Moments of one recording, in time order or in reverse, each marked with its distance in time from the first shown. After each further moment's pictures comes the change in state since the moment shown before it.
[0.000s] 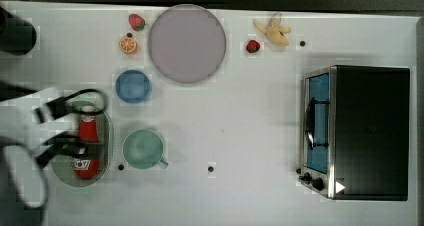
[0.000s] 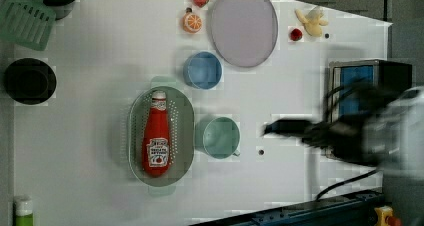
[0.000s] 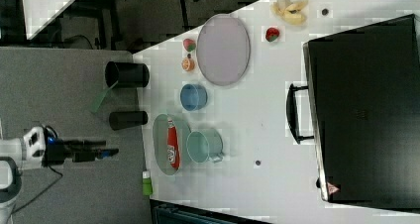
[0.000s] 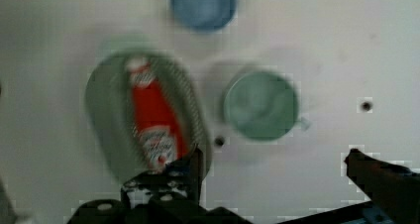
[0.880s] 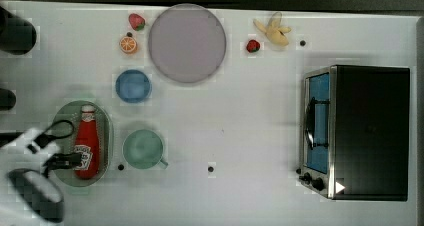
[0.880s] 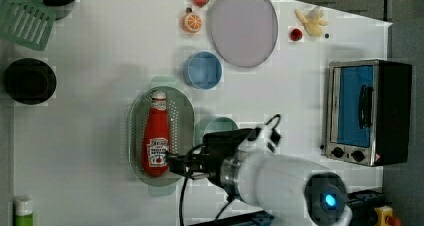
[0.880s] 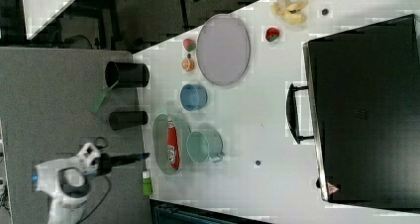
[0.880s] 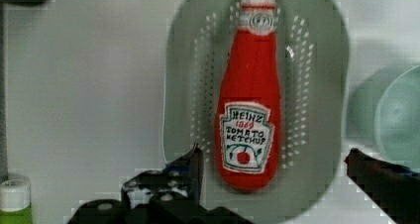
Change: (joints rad) arm 0.046 0.201 0.177 -0.356 -0.129 0.637 0.024
